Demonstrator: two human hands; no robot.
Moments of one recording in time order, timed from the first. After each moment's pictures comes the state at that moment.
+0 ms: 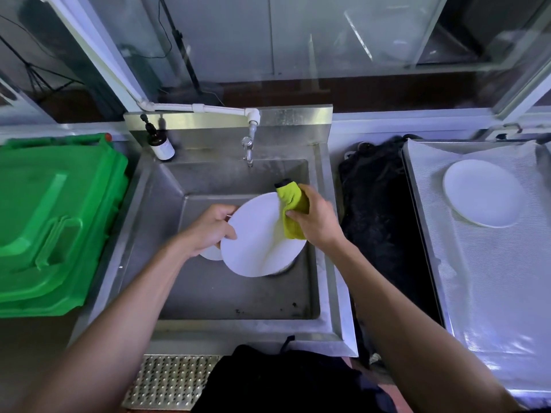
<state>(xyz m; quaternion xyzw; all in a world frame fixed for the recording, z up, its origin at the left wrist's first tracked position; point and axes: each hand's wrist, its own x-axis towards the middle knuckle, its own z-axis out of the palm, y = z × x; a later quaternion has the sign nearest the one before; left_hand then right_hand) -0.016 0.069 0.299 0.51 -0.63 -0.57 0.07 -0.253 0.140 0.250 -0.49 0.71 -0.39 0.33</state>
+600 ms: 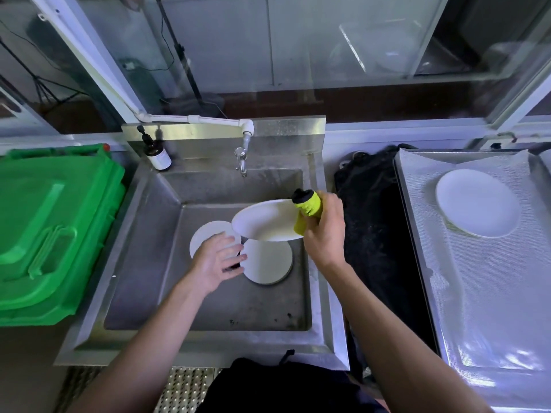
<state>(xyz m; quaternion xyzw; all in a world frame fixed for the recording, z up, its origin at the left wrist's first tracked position) -0.032 0.102 0.238 0.62 -0.26 -0.70 0.23 -0.266 0.166 0.250 -0.50 0.69 -0.51 0.10</state>
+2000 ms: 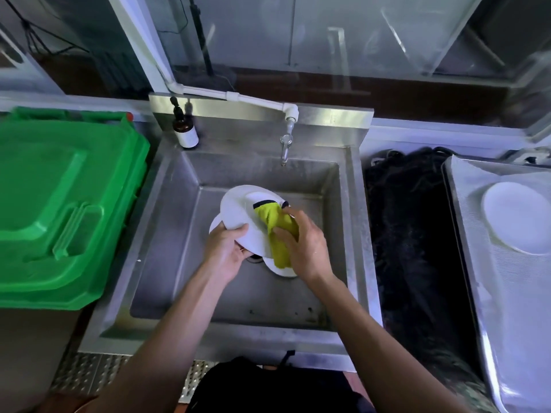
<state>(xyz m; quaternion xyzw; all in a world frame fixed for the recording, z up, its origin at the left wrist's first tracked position) 0.037 0.060 0.230 0.50 -0.21 -0.75 0.38 -0.127 0.128 0.241 -0.51 0.72 -0.38 0.28</state>
